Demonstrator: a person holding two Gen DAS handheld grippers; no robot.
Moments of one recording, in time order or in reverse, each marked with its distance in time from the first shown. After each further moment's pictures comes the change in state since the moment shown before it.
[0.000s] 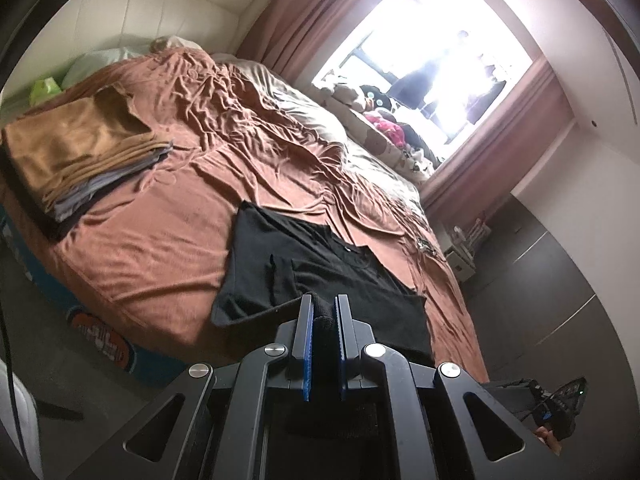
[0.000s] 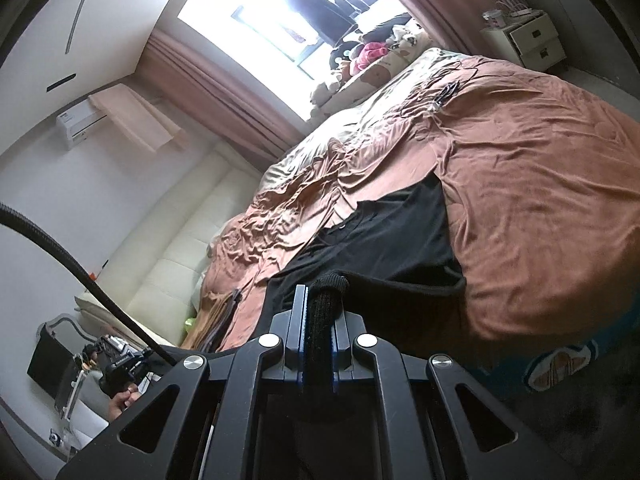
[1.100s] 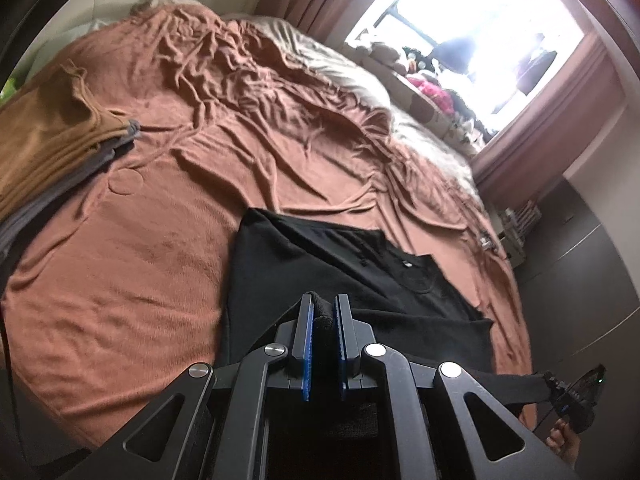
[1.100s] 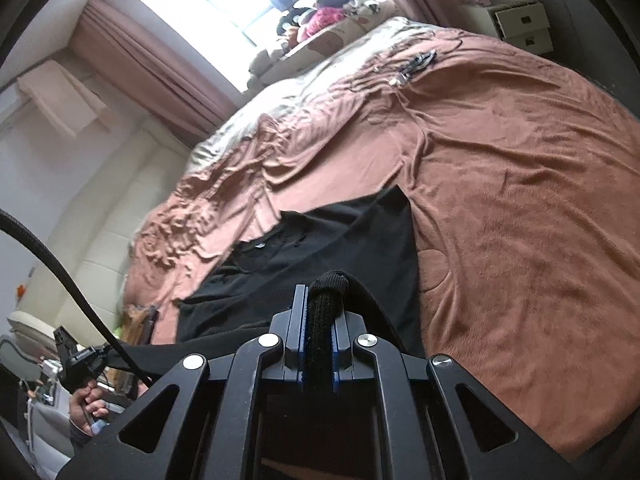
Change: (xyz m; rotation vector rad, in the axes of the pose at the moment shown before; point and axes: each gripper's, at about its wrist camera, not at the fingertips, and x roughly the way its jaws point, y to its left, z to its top) left arm 0.211 0.034 0.075 -0.011 0.153 0.149; right arm 0.198 -0.037 0.114 -0.004 0.138 -0.223
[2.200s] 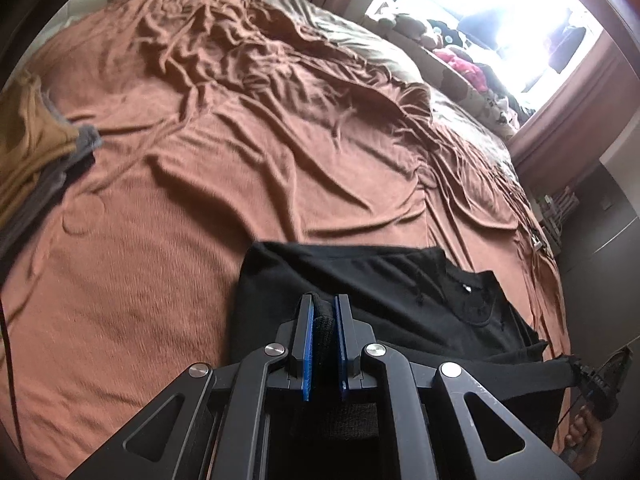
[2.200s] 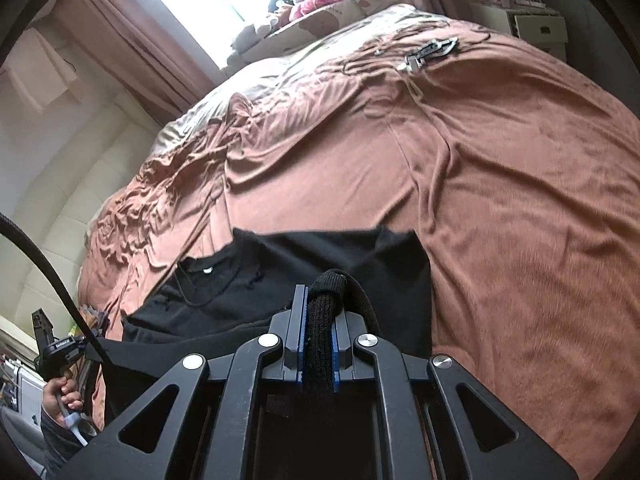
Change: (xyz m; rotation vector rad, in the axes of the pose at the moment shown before) left arm 0.109 0.012 0.061 0.021 0.061 0.110; right arm 0.129 0.011 0.066 -0.070 0.036 -0.088
